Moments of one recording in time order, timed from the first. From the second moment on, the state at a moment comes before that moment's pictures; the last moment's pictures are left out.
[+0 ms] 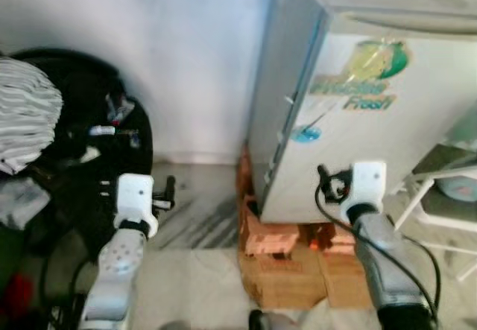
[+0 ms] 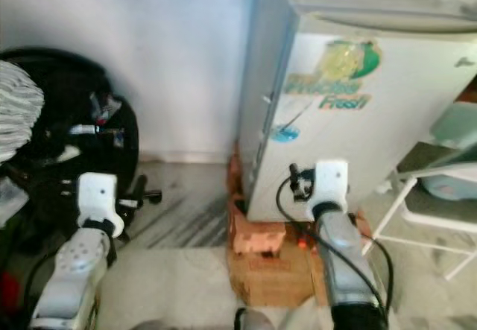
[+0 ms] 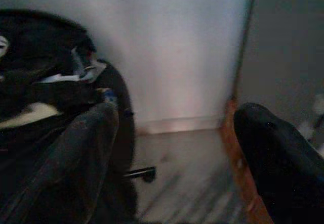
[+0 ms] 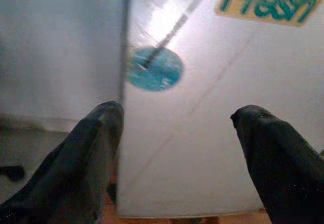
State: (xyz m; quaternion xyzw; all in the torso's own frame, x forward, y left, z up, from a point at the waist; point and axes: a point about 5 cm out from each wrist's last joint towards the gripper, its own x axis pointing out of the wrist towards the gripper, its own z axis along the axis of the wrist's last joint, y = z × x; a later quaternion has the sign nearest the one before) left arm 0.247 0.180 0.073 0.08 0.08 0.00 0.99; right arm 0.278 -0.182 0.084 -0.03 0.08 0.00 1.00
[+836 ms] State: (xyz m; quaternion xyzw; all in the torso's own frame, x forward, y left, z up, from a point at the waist) left arm 0.249 0.186 0.071 0.10 0.09 -0.02 0.99; right arm 0.280 -0.180 0.080 -0.01 0.07 -0.01 1.00
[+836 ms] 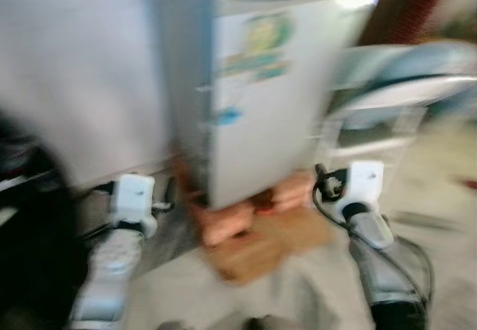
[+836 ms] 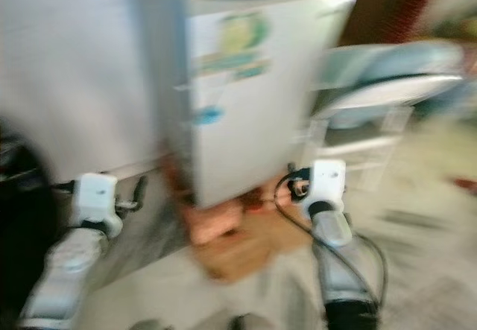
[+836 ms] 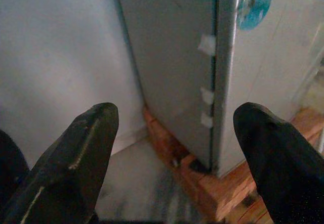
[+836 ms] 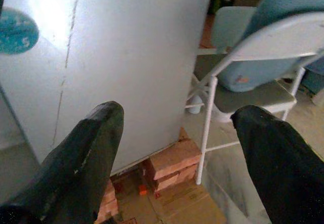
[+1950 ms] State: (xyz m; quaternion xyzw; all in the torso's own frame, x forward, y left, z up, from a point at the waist) left arm 0.254 0.183 0.070 0.13 0.08 -0.05 0.99; right arm 0.273 -0.178 0.073 0.00 0.08 -0.03 1.00
